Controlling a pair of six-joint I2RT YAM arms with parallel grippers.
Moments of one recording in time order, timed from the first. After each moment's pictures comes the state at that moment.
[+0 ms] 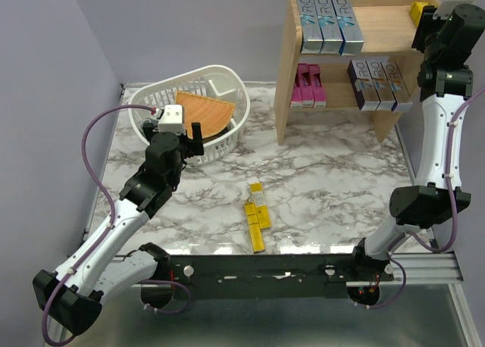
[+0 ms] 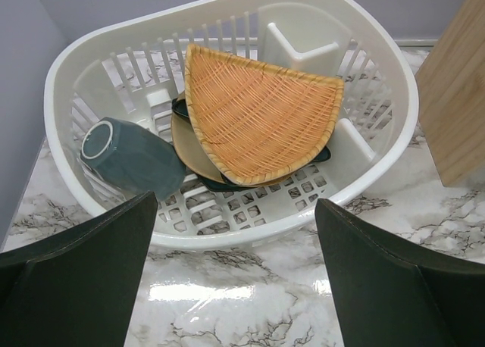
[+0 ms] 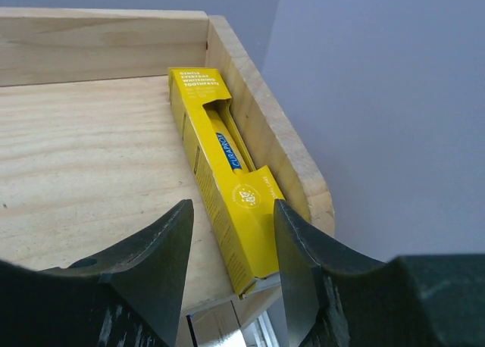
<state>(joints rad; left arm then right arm) -0.53 0.90 0.88 -0.19 -0.52 -0.12 -0.19 1.71 2.15 -0.44 0.18 -0.20</state>
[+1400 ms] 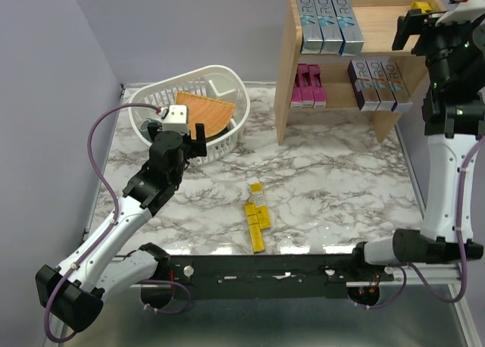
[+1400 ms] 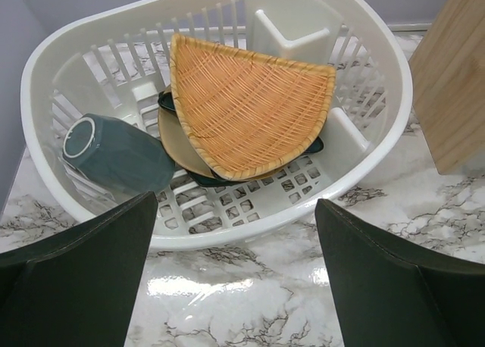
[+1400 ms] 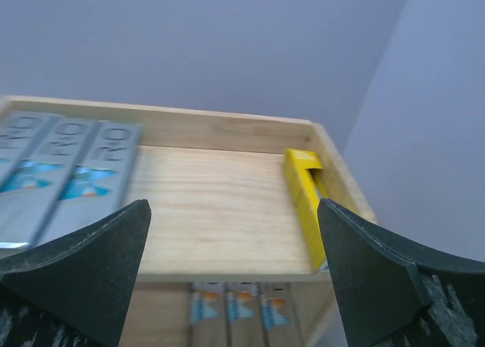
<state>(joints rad) -0.53 0.93 0.87 -0.18 -0.49 -0.12 -0.11 1.47 2.01 -0.33 -0.02 -0.20</state>
